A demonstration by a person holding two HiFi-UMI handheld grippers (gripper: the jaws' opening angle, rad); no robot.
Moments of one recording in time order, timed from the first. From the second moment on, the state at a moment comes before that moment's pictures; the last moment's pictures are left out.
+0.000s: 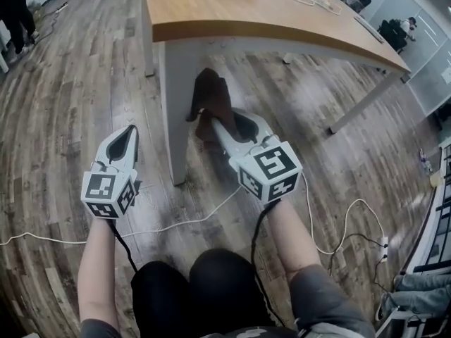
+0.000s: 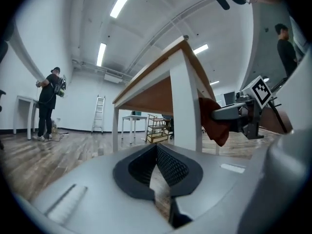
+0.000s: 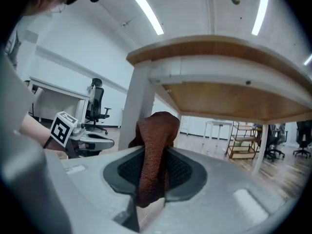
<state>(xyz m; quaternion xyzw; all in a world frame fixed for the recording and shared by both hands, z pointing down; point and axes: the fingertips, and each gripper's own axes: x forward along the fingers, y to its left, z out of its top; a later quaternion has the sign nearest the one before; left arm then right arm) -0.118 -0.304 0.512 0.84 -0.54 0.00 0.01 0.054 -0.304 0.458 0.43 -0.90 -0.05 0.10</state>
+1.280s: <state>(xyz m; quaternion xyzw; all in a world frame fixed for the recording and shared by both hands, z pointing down) -0.082 -0.274 0.715 0.82 -0.54 0.02 0.16 0.052 -0.297 0.725 0.38 -0.89 0.05 0.25</state>
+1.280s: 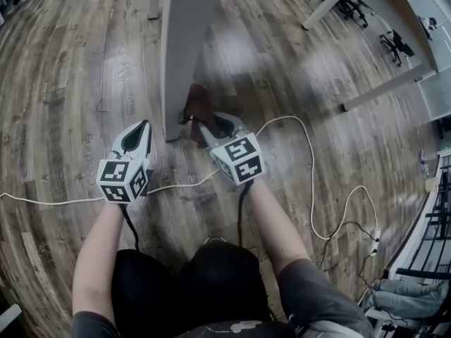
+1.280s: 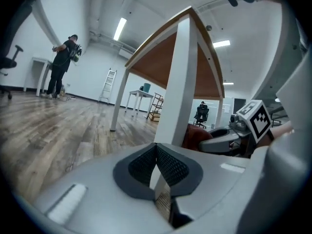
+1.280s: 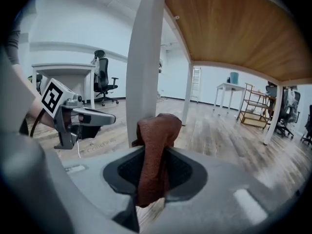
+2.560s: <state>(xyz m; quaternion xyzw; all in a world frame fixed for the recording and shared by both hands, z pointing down) -0.105 -0.316 0.536 0.85 -0.53 0.00 0.03 0.047 -0.344 0.535 0.33 -0.86 -0.26 0.28</state>
